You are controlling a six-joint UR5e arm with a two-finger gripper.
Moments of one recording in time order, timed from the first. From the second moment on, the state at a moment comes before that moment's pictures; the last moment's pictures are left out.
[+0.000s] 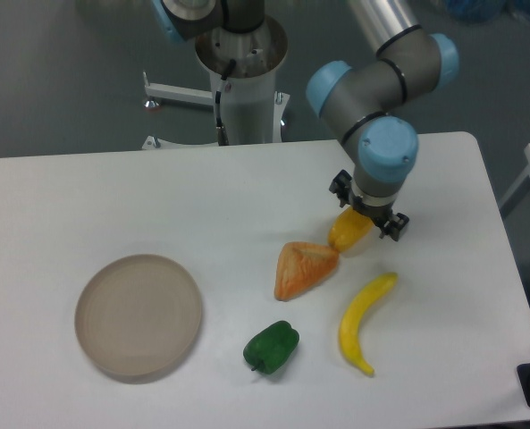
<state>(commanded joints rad) 2.37 -1.97 -1.61 -1.20 1.71 1.27</state>
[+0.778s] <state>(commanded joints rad) 2.36 -1.98 -1.64 -1.19 1.71 1.26</state>
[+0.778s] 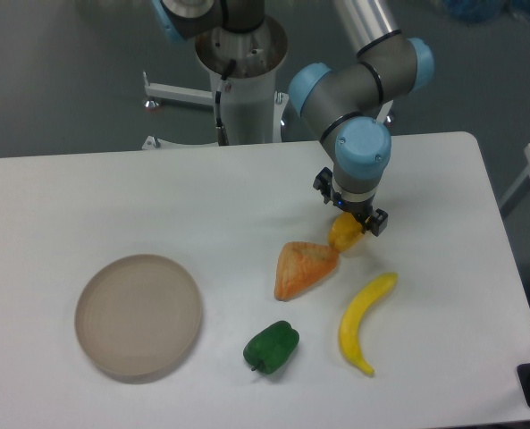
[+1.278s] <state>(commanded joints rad) 2.37 -1.98 -1.65 -1.19 1.71 1.27</state>
